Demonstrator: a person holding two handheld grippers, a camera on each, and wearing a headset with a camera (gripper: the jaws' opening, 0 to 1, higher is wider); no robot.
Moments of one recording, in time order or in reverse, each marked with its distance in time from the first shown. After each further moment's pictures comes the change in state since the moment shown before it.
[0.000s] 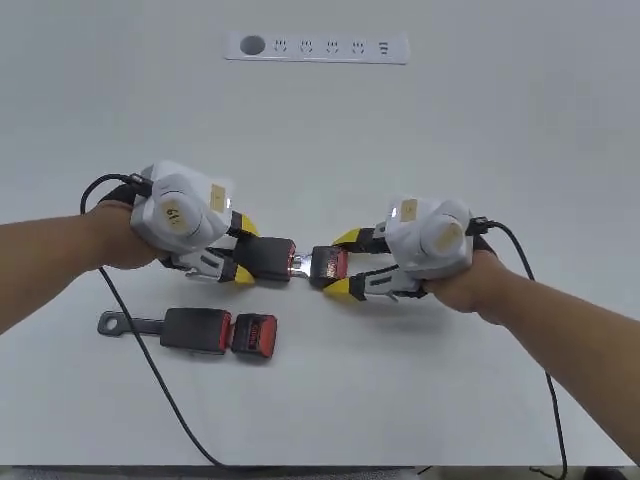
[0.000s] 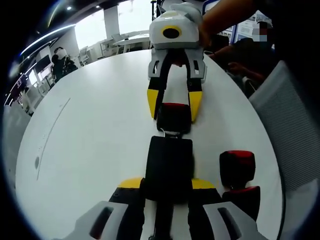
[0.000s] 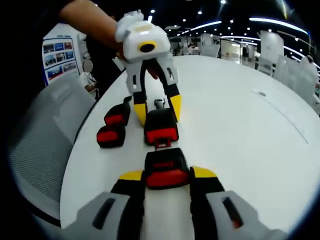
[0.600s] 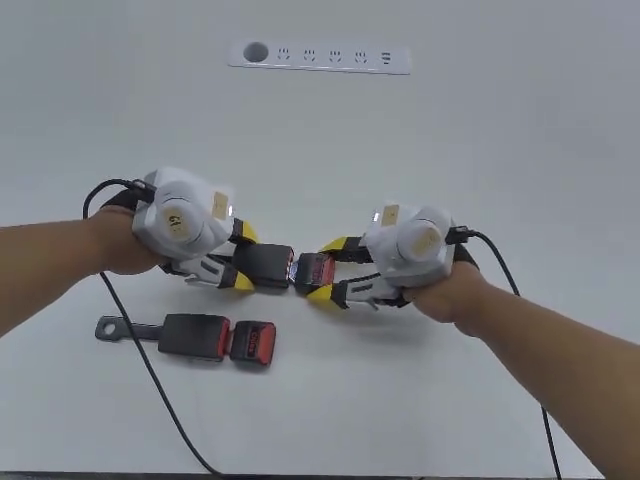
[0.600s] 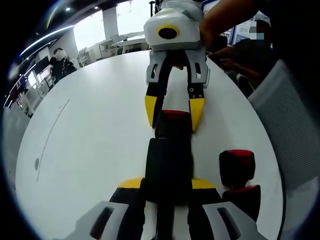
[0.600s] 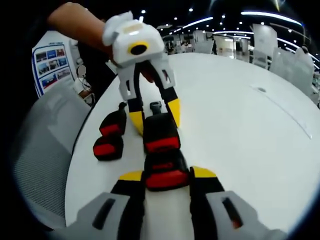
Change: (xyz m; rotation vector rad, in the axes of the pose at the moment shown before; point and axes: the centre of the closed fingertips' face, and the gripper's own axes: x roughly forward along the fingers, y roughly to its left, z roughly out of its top) left arm 0.000 -0.001 0.000 0.012 -0.007 -0.006; right arm 0.016 0.010 0.010 0.055 0.009 -0.025
